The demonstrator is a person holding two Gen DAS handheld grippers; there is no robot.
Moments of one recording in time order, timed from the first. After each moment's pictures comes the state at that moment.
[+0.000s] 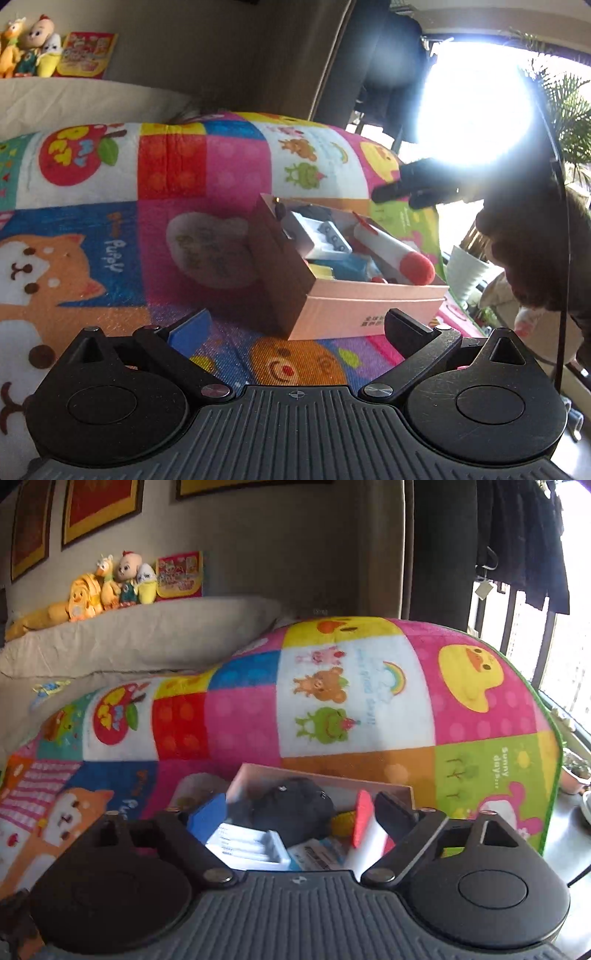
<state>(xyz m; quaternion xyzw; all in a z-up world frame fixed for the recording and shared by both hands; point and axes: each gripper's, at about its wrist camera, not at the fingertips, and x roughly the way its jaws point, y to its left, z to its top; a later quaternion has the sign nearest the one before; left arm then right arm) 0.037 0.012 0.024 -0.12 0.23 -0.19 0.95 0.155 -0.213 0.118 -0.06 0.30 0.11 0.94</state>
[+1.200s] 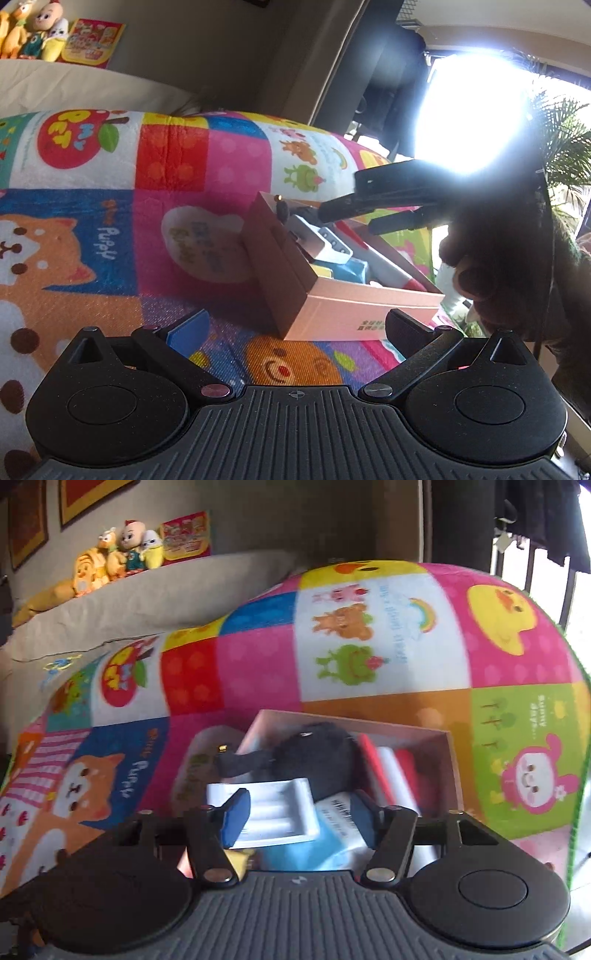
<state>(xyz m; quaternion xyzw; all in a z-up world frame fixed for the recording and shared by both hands) 0.038 0.018 0.012 -0.15 0.22 -0.20 0.94 0.168 -0.187 0.089 -0.03 0.35 0.18 0.92</state>
